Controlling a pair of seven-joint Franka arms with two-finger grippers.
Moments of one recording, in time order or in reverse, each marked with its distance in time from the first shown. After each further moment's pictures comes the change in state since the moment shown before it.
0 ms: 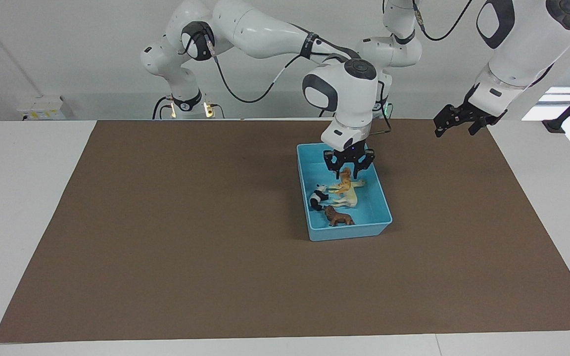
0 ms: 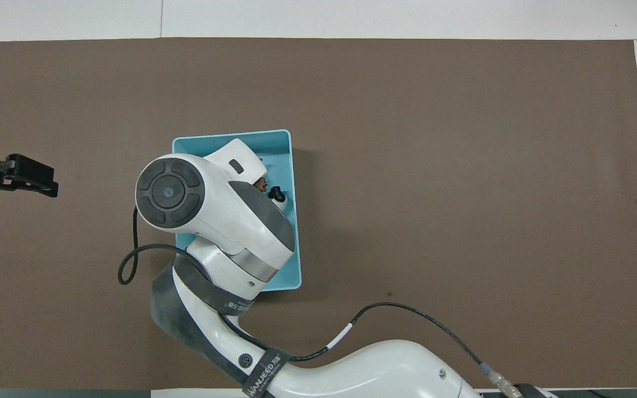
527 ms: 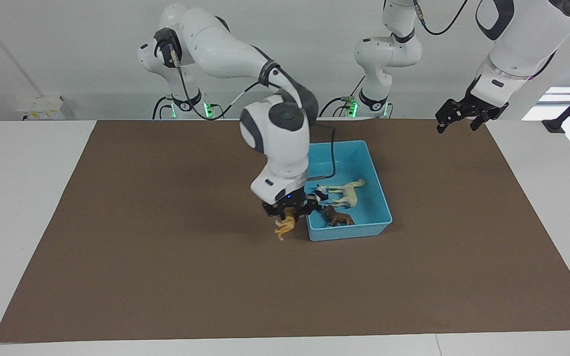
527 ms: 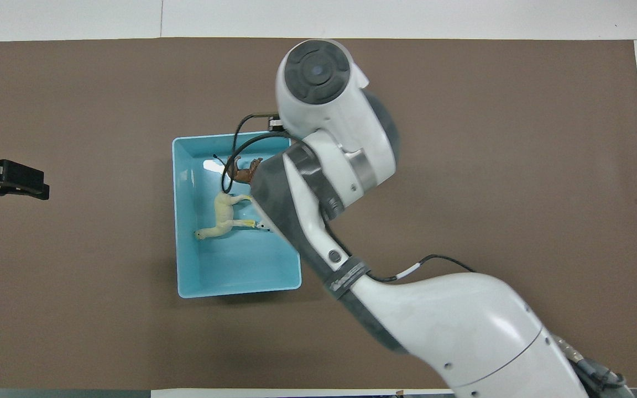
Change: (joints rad) left arm 0.005 -0.042 0.013 -0.046 0.002 0.050 0.000; right arm -0.188 -0.005 0.019 -0.009 0.002 0.000 -0.241
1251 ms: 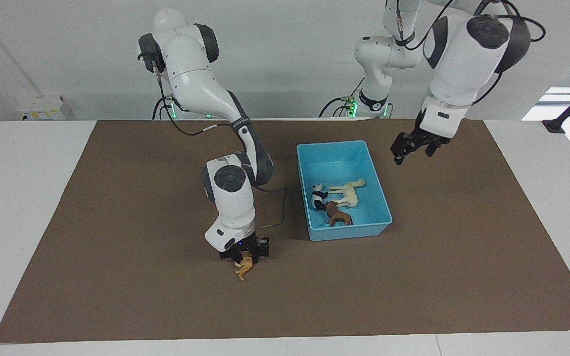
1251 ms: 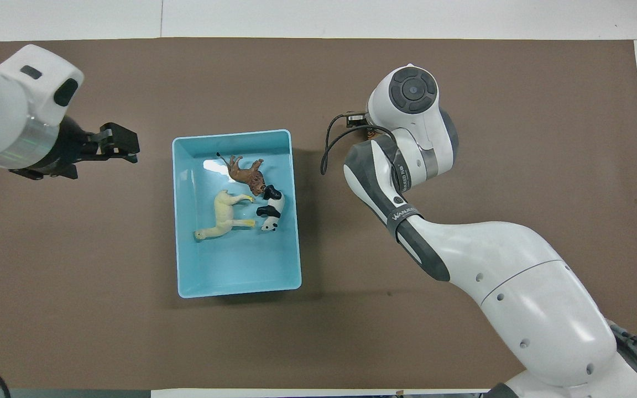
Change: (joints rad) left arm -0.108 0.061 -0.054 -0.003 -0.001 0.137 -0.311; right arm -0.239 0.022 -0.013 -0.368 -0.016 0.407 -0.282
